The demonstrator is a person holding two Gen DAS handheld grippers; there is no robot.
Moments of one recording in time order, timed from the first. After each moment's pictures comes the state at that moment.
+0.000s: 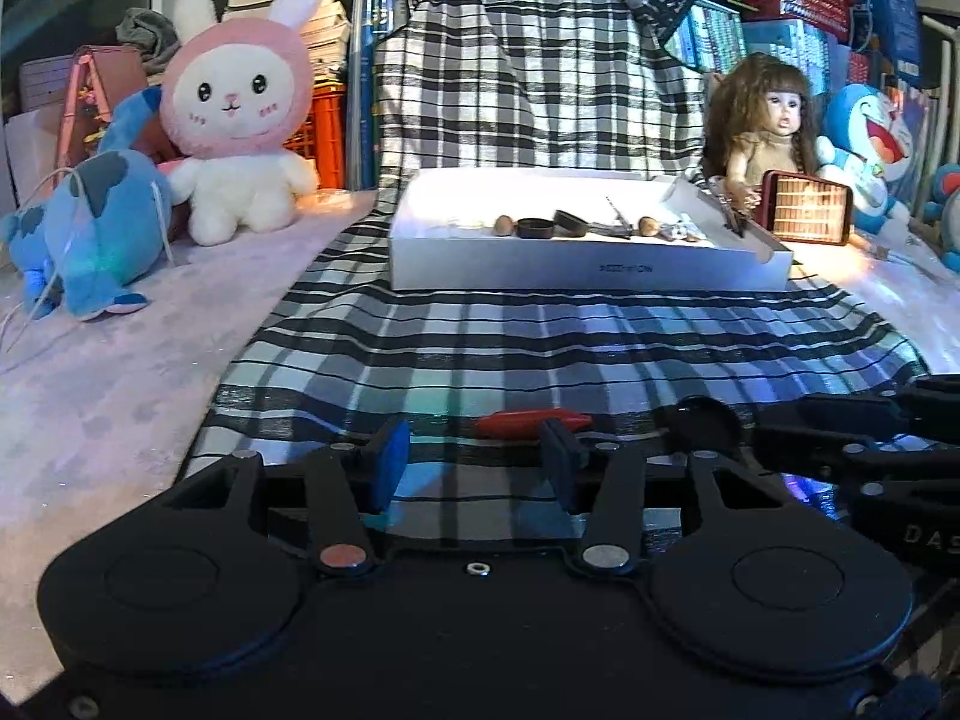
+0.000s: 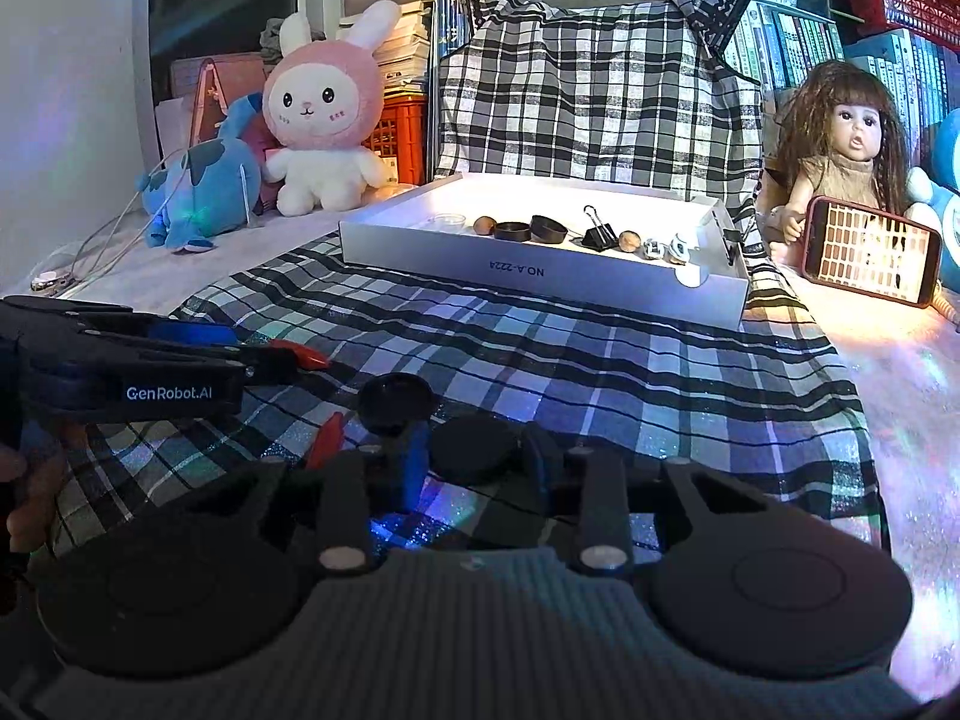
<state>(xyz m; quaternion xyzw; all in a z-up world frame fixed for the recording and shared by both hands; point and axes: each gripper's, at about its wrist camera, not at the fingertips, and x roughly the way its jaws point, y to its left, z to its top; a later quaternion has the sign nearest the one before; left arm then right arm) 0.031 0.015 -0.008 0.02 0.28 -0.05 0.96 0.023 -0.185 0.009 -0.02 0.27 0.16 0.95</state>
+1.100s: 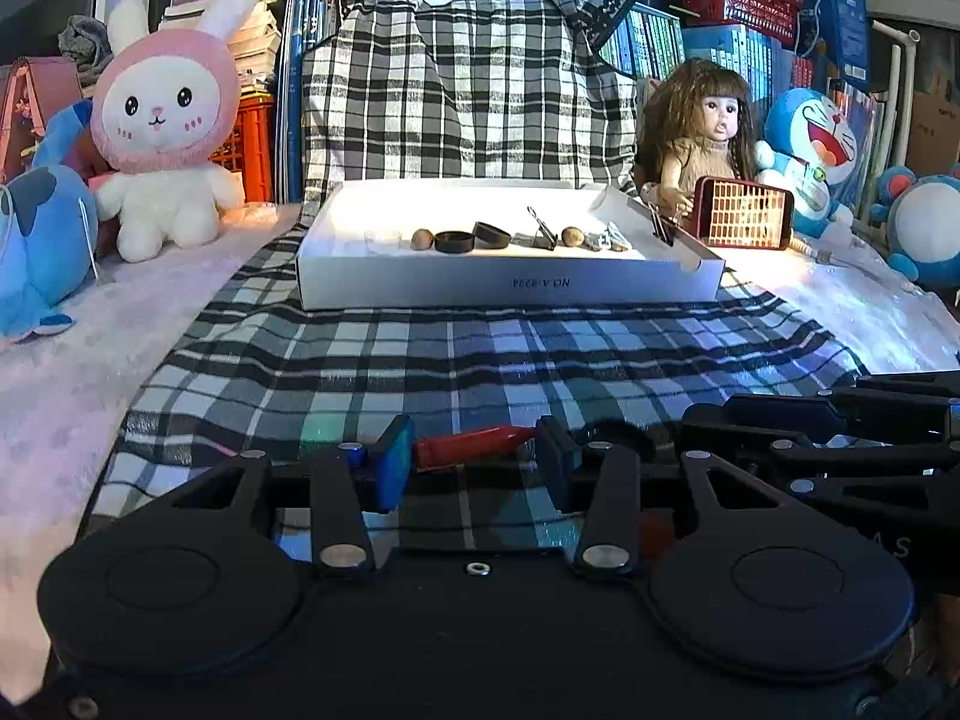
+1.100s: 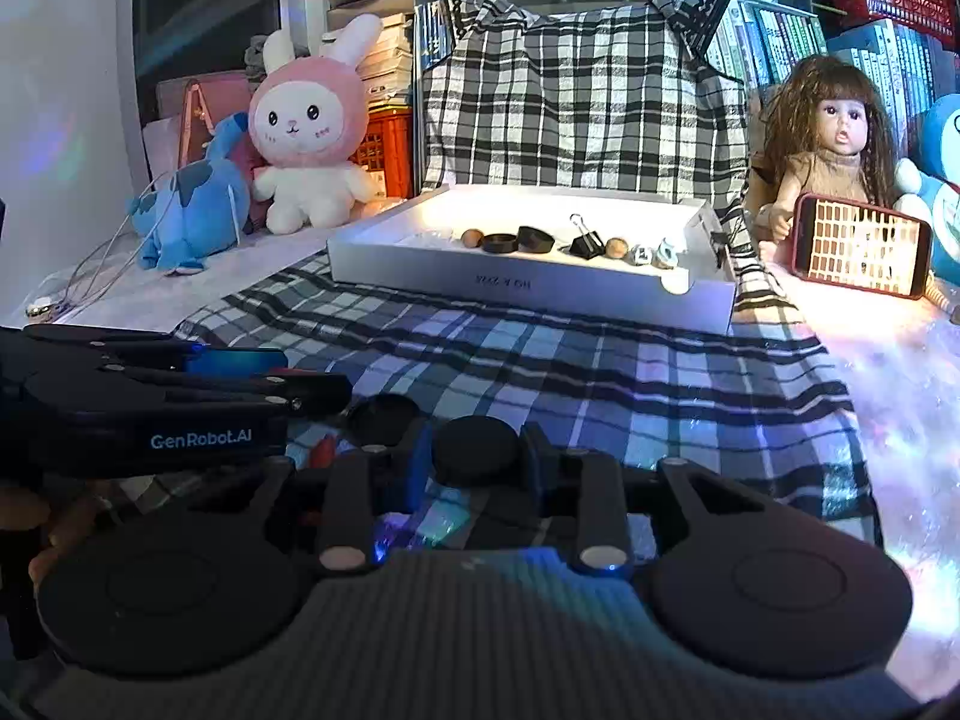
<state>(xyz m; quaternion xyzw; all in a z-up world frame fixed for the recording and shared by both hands) 0.036 -0.006 -0.005 0.02 0.27 -0.11 0.96 0.026 -0.189 0.015 0.00 0.27 0.15 0.95</state>
